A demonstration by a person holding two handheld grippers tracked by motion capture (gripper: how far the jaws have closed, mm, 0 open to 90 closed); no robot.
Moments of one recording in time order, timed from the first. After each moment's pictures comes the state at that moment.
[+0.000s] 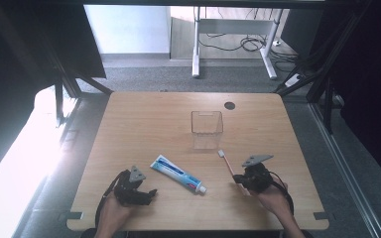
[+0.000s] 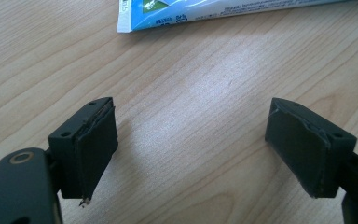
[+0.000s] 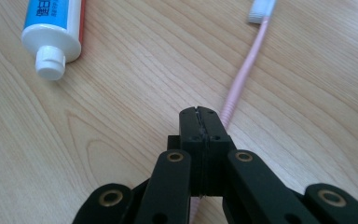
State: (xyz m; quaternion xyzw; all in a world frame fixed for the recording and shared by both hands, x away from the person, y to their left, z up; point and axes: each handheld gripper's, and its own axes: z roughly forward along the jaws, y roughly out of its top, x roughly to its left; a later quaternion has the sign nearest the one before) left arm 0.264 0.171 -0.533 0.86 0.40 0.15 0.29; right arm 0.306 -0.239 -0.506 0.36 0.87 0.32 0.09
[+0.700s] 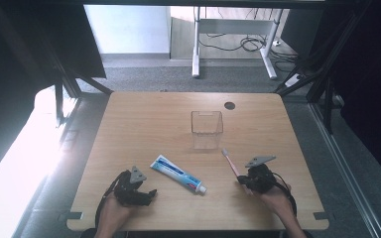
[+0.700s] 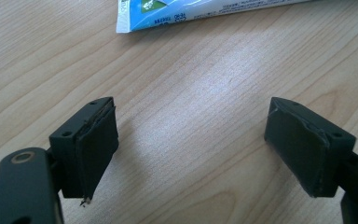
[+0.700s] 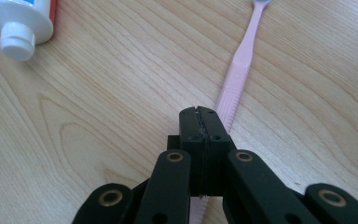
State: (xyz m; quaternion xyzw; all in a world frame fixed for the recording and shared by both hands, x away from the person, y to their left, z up) left arm 0.263 0.171 -0.533 0.86 0.39 0.15 0.29; right arm 0.307 -0.253 -0.513 0.38 0.87 0.30 0.09
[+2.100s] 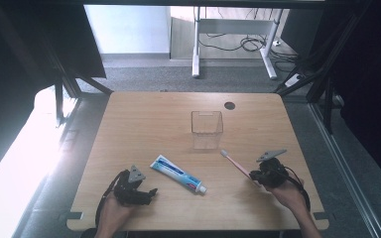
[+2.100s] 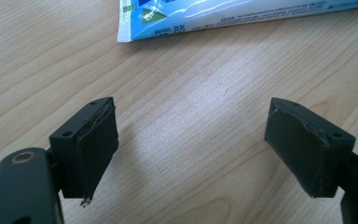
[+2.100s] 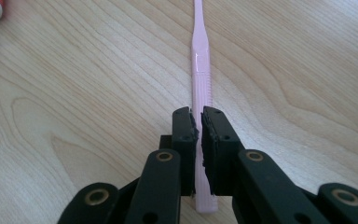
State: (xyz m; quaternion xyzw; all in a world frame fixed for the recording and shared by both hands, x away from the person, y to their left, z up) left arm 0.263 0.173 -0.531 0.85 0.40 0.15 0.31; right arm 0.321 -0.284 -0.496 0.38 0.88 0.26 0.10
